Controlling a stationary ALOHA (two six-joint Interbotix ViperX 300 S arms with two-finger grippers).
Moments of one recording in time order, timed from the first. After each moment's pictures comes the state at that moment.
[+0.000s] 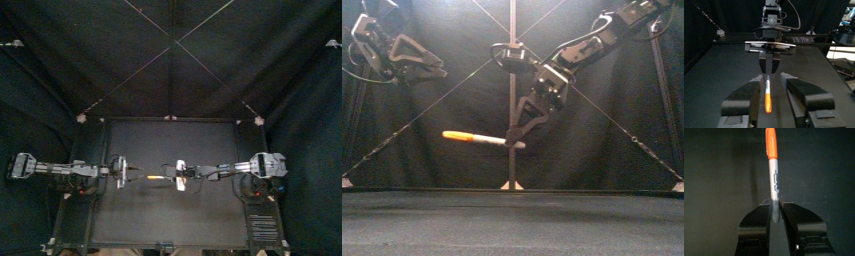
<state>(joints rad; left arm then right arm) 0.06 -0.68 1.20 0.00 -0.43 0.00 -0.07 0.06 0.51 -0.06 0.17 0.01</state>
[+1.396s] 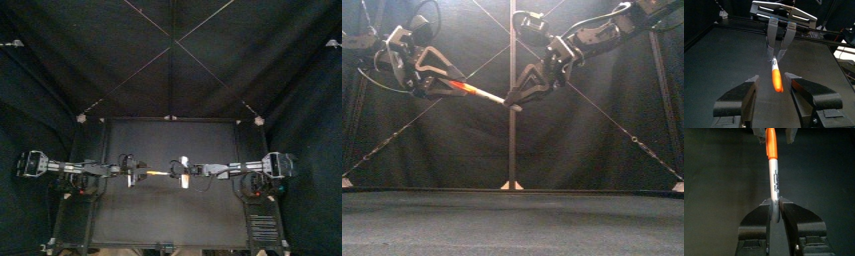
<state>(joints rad) 0.07 -0.48 1.10 -0.12 -0.43 0.00 -0.08 -0.08 0.58 -0.10 0.01 0.00</state>
